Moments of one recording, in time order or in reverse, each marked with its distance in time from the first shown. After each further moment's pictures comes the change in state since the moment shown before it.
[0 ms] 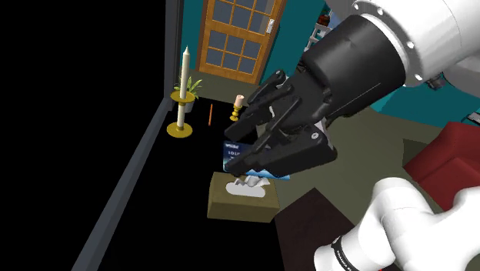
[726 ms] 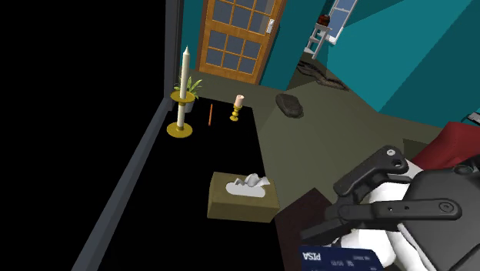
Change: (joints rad) arm 0.074 -0.192 0.180 -0.045 0.049 -0.101 0.231
